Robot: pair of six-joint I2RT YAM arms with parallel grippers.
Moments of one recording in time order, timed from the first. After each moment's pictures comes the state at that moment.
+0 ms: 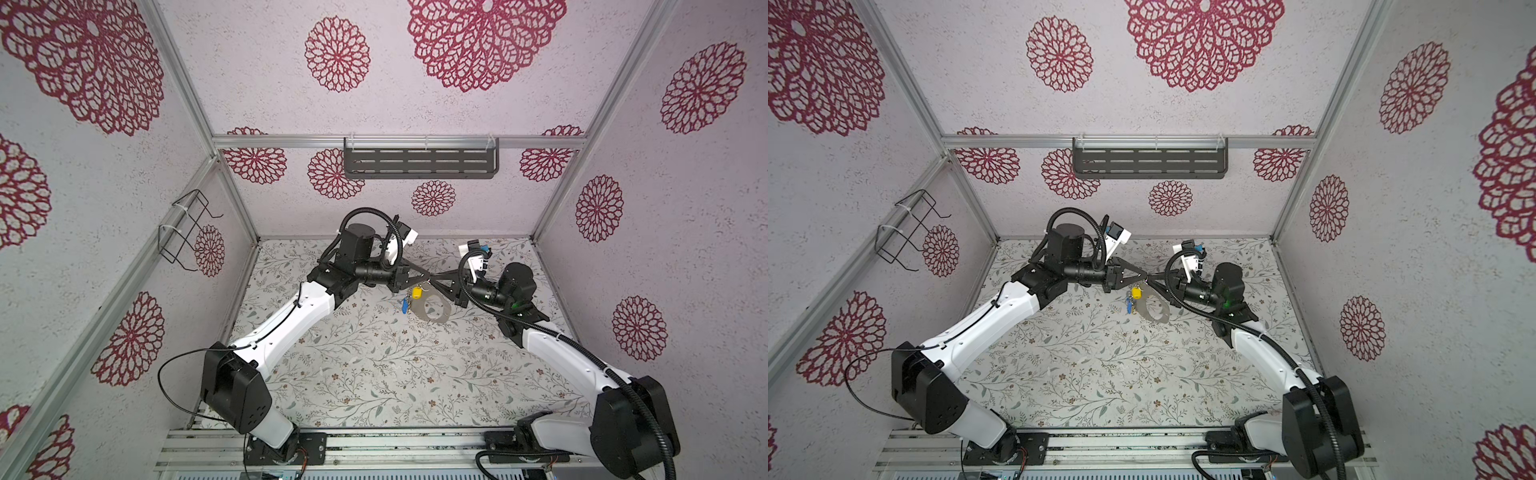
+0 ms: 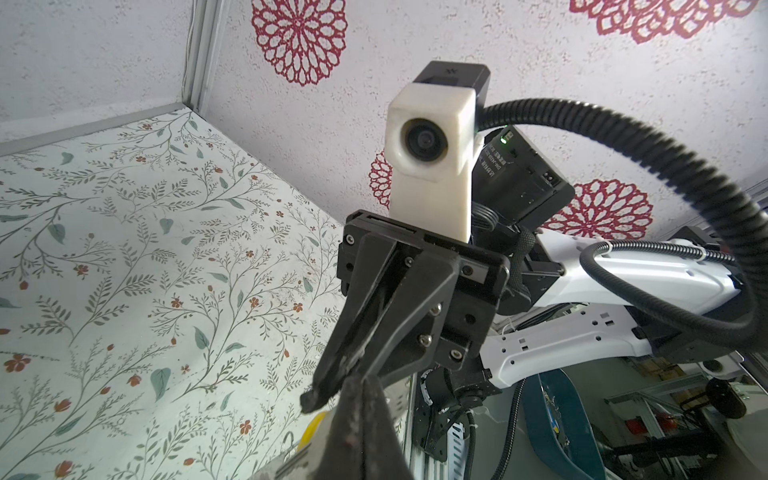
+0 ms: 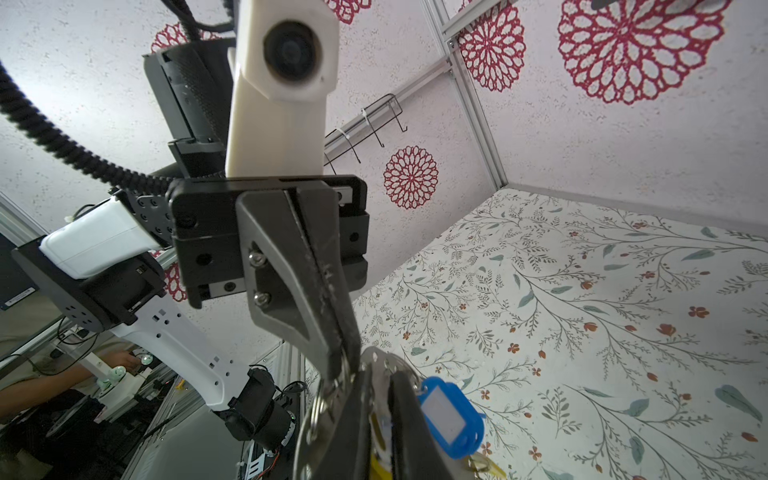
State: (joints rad) left arm -0.58 1.58 1.45 -0.26 0.82 -0.28; right arm 0.36 1.27 0.82 0.53 -0.94 0.58
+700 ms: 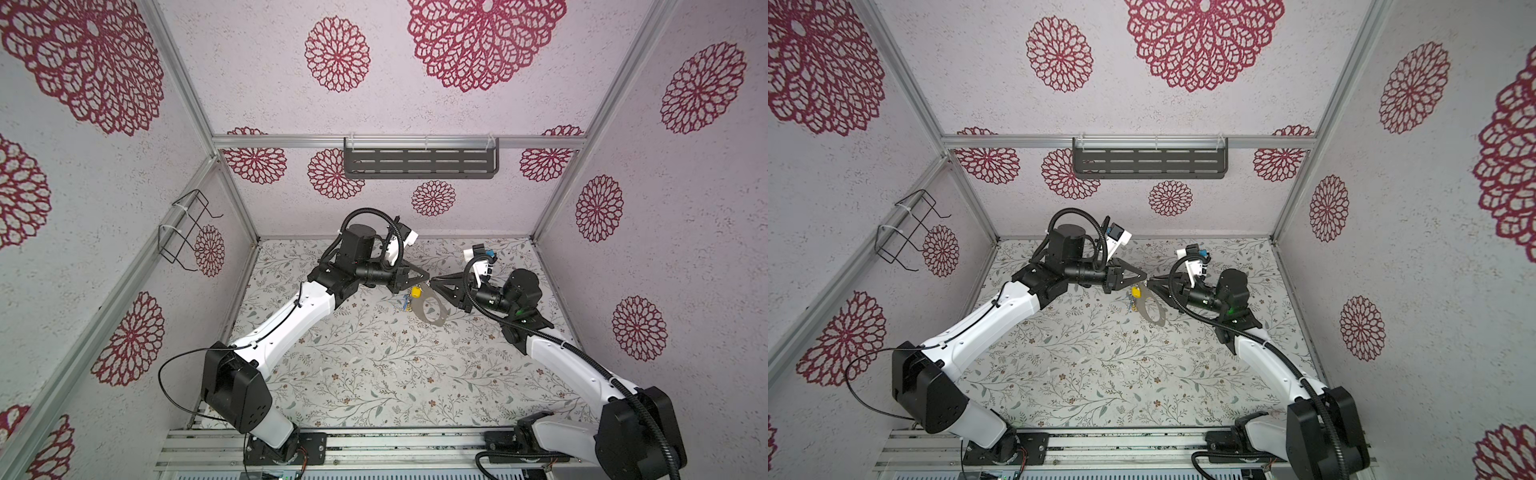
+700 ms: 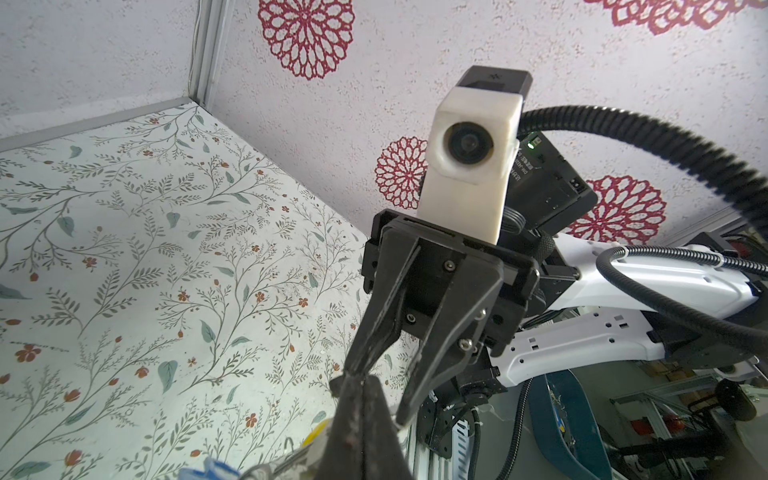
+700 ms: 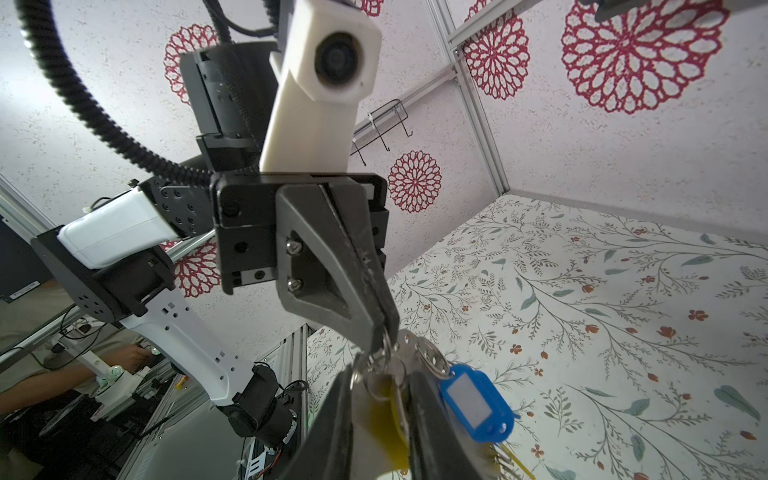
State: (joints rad) left arm -0.58 1.58 1.45 -0.28 0.80 -0.26; right arm 0.34 1.22 0.77 0.58 -0.95 0.60
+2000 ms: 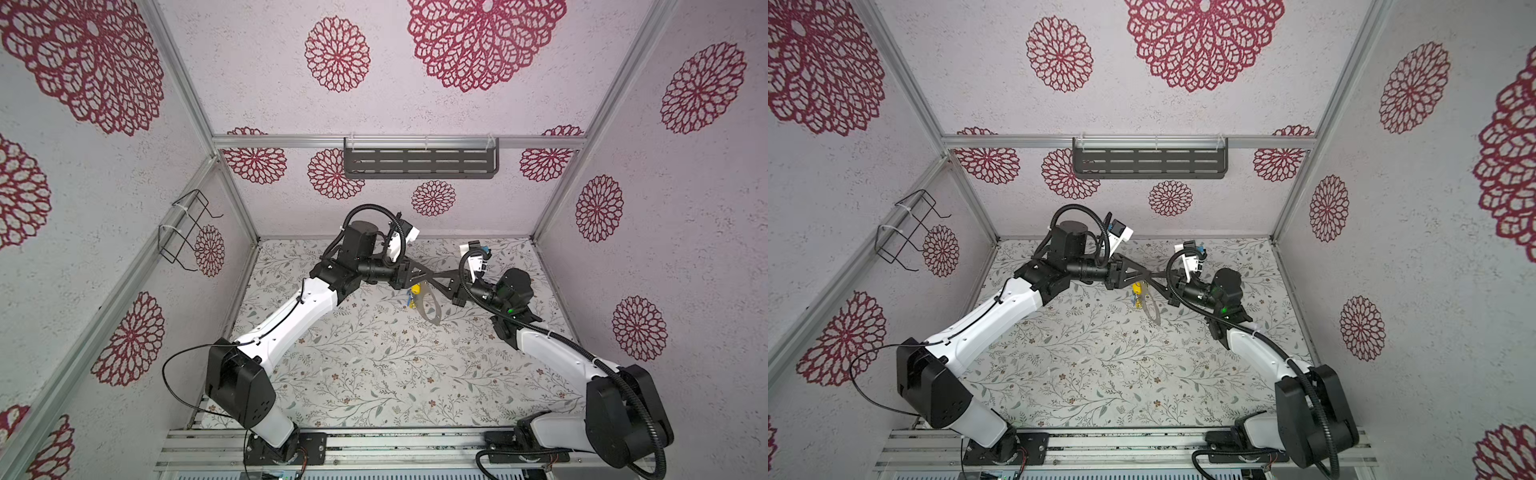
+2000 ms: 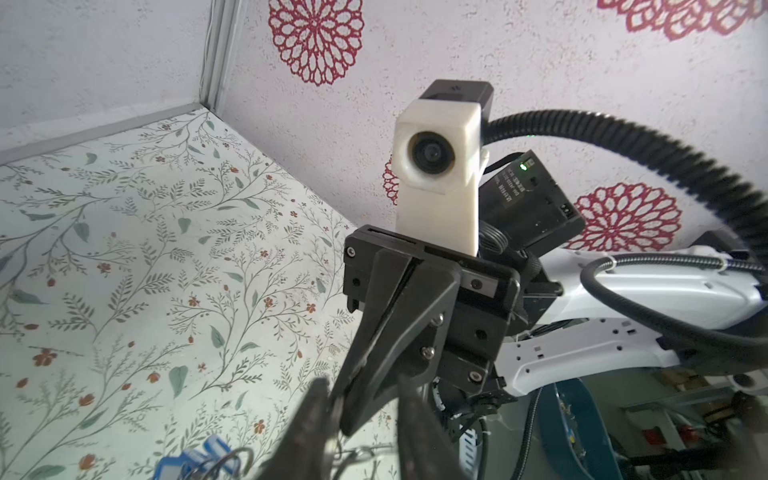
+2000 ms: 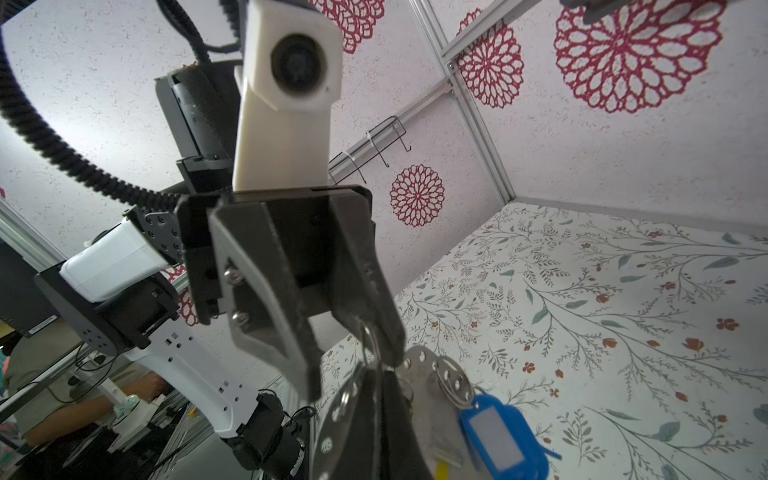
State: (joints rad) left arm -0.58 1.61 1.49 -0.28 0.76 -0.27; right arm 0.37 1.31 0.75 0.76 -0.87 0.71
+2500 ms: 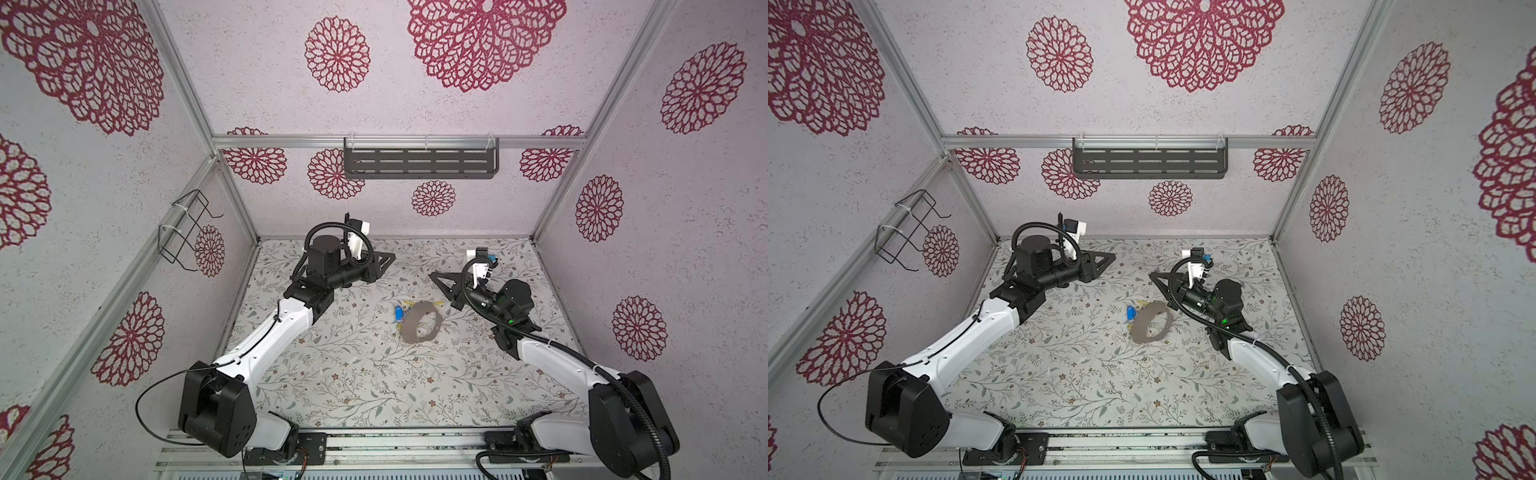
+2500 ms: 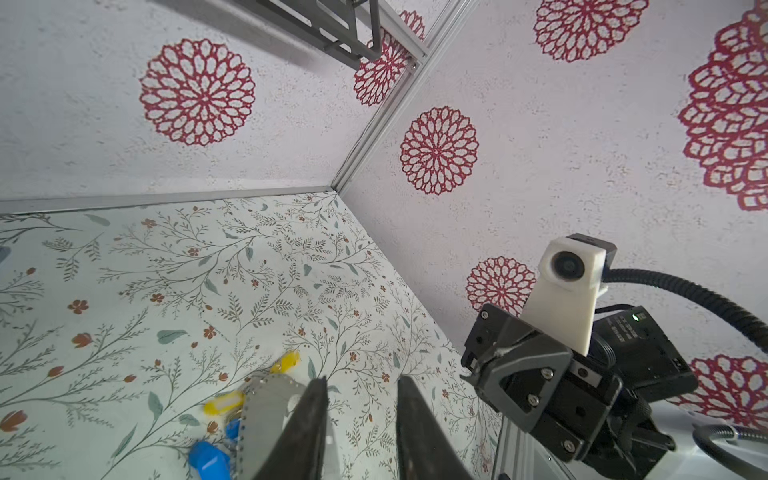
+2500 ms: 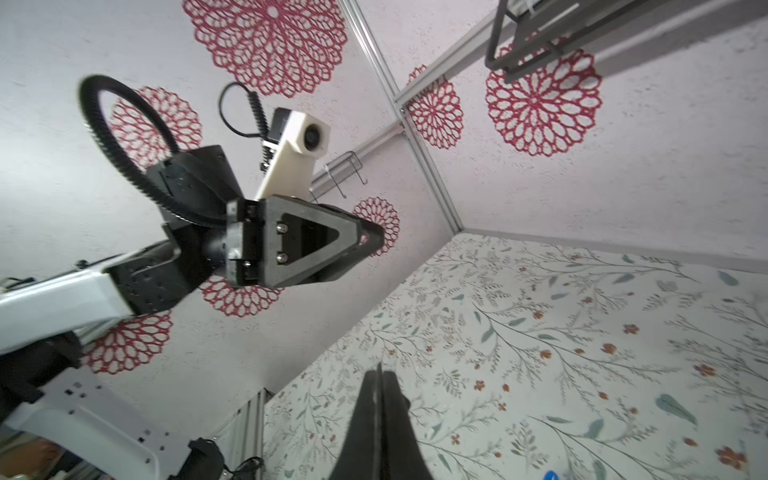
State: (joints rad) left arm -0.42 1.44 1.15 0.06 0.53 -0.50; right arm 0.38 1.27 0.67 0.71 -0.67 0.61
